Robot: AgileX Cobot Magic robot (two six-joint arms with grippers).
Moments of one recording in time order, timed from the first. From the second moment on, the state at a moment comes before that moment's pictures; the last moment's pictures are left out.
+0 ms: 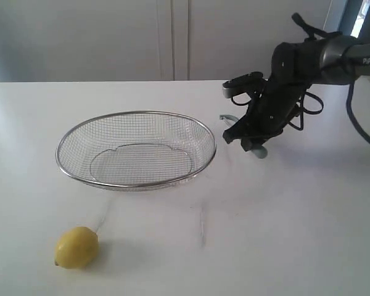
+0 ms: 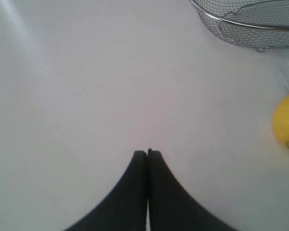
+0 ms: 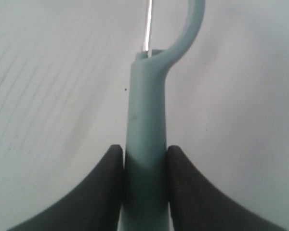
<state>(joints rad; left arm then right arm) -0.04 0.00 0.02 -0.10 0.51 0.18 0.27 2.14 -1.58 0.09 0.77 -0.28</state>
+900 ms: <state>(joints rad) -0.04 0.00 0.02 -0.10 0.51 0.18 0.27 1.68 -1.27 0.07 0.86 -0.10</state>
